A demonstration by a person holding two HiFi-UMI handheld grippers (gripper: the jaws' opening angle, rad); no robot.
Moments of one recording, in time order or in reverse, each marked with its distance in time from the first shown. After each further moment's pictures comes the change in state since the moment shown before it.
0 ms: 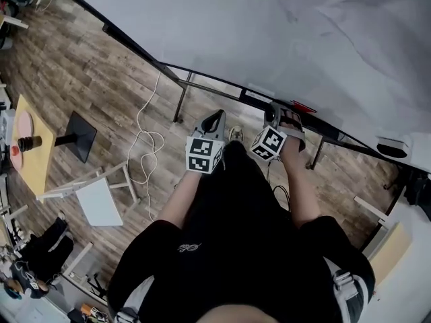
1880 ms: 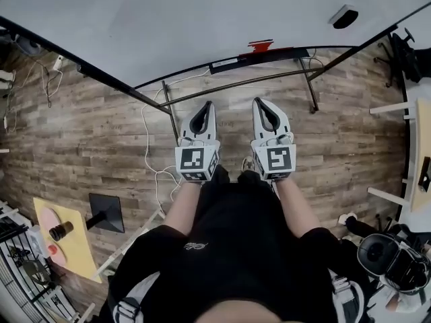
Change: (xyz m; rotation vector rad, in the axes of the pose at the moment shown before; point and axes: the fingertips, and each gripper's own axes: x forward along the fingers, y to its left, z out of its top) left arm -0.147 -0.062 0.060 0.230 -0.271 -0.367; right arm -0.293 0.023 0.061 1.179 -0.587 -0.597
